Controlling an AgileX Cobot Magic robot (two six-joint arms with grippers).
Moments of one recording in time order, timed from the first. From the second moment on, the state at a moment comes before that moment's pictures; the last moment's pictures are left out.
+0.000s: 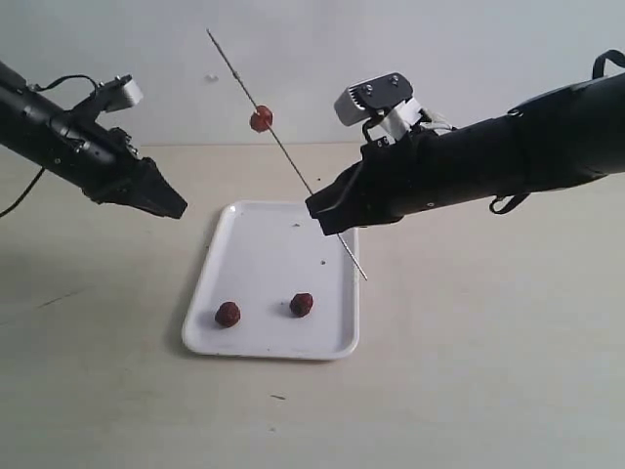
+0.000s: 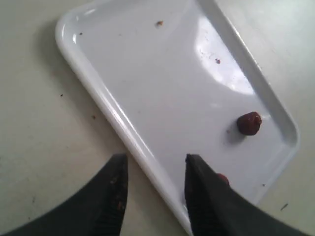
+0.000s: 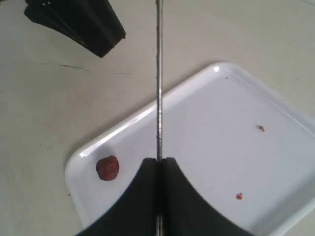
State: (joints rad) left arm -0.08 2.08 -1.48 -0.83 1.01 1.03; right arm 0.23 1.83 -1.05 1.53 0.59 -1.69
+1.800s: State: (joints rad) left arm -0.49 2.08 -1.41 -0.31 0.87 0.45; right arm 0.28 1.63 -0.98 0.57 0.30 -0.63
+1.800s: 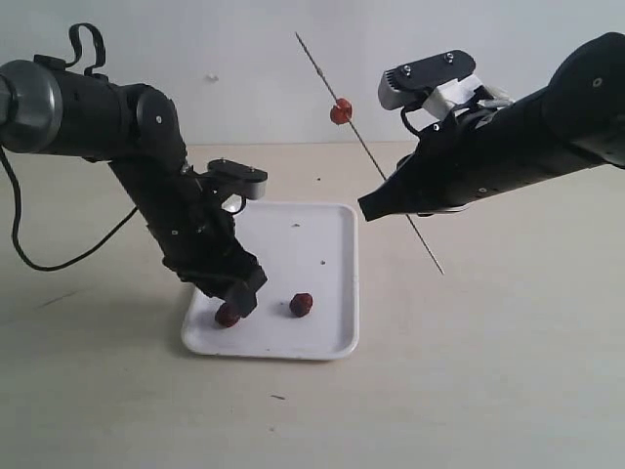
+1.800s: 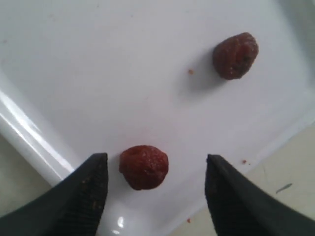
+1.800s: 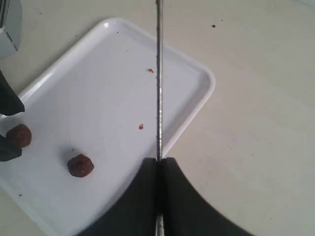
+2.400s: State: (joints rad) left arm -0.49 2.08 -1.38 -0.32 0.86 0.39; right arm 0.28 1.63 -0.98 0.57 0.30 -0.63
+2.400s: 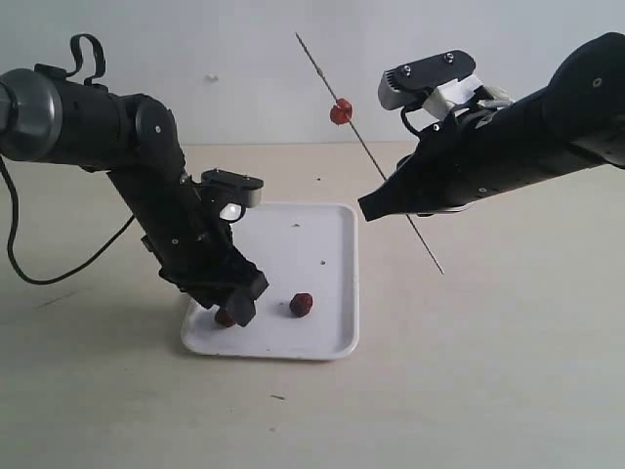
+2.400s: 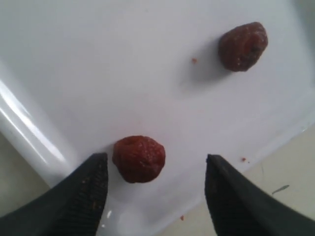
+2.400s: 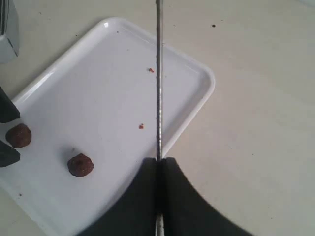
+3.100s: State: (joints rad) left arm -0.49 2.13 -1.38 -0.34 0.84 0.39; right arm 0.28 1.63 -0.98 0.57 0.30 -0.63
